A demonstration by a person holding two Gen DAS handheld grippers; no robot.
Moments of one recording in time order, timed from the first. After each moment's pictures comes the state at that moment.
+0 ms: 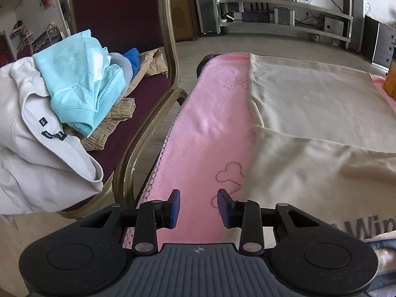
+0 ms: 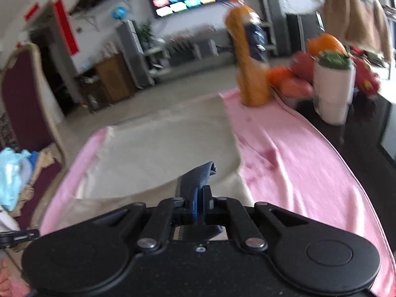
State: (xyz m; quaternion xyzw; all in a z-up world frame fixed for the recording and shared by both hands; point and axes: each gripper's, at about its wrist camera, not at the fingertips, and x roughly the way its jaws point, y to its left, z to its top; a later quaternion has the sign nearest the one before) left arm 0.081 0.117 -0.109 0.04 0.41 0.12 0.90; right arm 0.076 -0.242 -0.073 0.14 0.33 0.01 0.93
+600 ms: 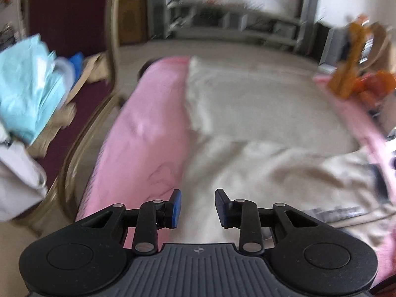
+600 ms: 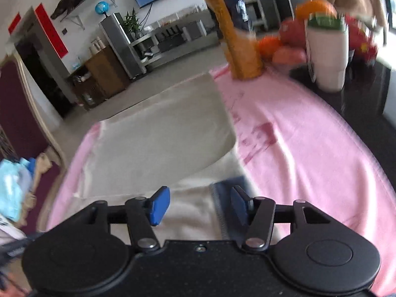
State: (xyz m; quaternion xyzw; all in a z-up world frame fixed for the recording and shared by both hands) left arm 0.079 0.102 -0.112 -0.01 0.42 0.01 0.91; right arm 0.087 -0.260 -0.096 0.22 0.38 0.04 0.90
